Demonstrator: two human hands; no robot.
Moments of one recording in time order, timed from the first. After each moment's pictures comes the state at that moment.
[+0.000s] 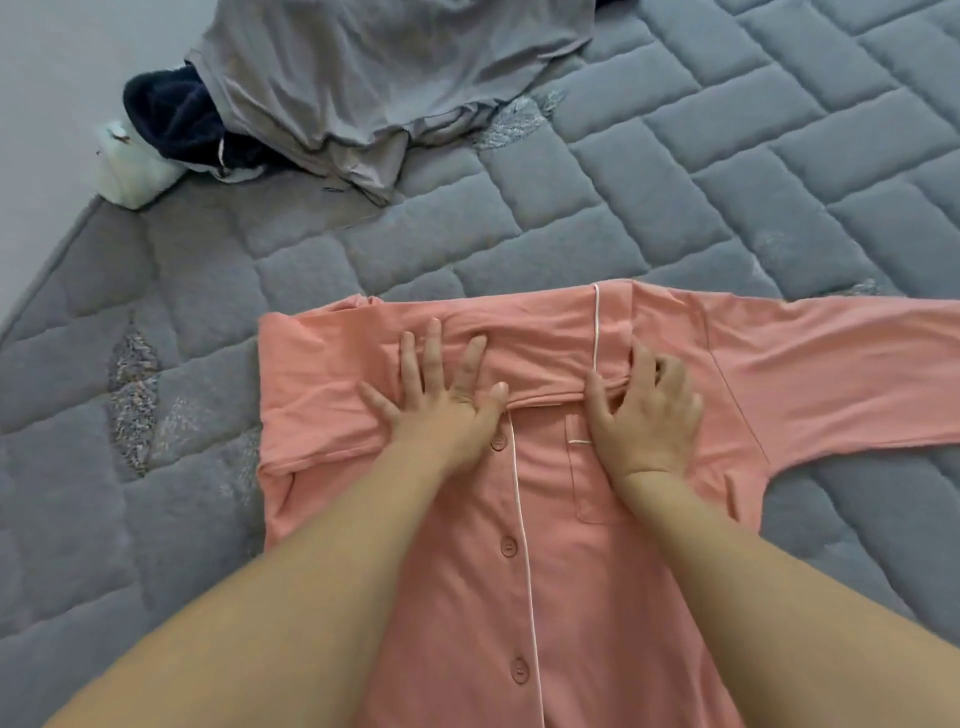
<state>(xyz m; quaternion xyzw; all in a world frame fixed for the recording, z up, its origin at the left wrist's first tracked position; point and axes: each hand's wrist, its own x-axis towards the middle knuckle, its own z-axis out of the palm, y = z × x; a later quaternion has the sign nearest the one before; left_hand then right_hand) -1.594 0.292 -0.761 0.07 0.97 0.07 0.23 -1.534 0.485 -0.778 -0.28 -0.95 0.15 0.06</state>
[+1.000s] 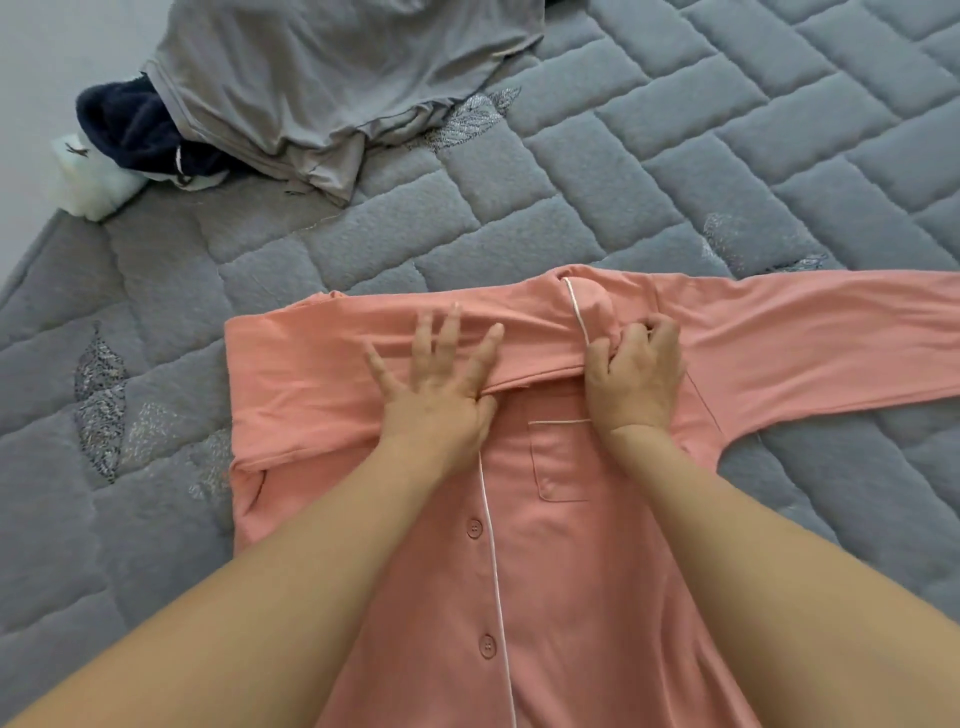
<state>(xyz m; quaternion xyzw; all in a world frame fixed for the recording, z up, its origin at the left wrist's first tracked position) -1.578 0.313 -0.743 0.22 0.97 -0.01 0.14 -1.542 0.511 -0.756 -0.32 -0.92 0.22 0.11</state>
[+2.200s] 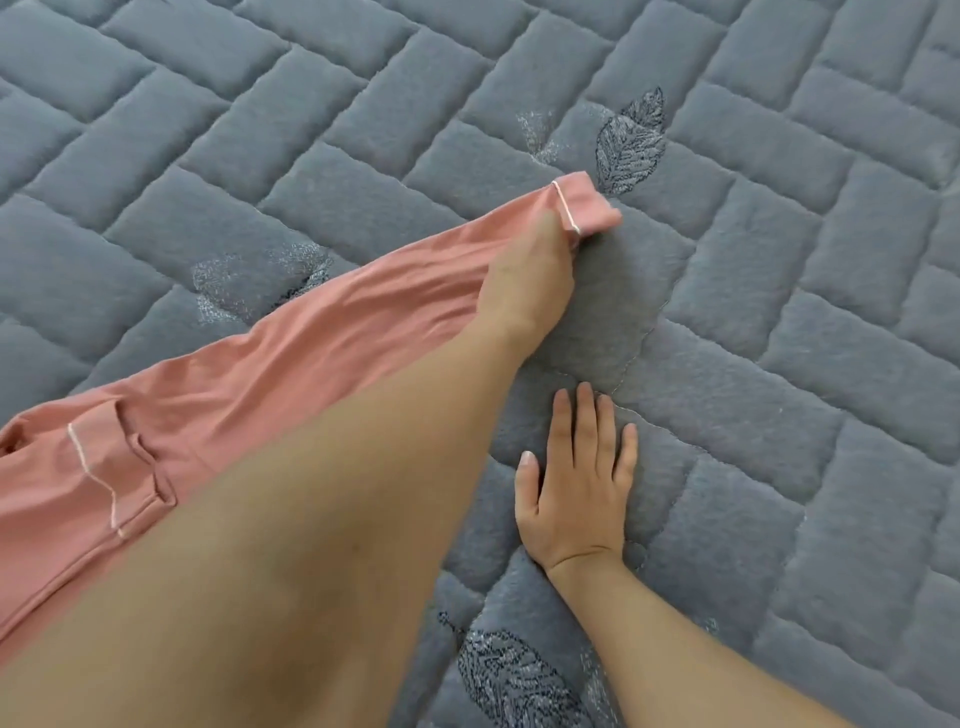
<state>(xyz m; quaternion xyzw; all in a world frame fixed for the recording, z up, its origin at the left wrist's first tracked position) -1.472 0.852 -0.740 0.40 0.82 0.36 0.19 -1.290 0.749 -0.800 -0.46 -0.89 0.06 0.04</state>
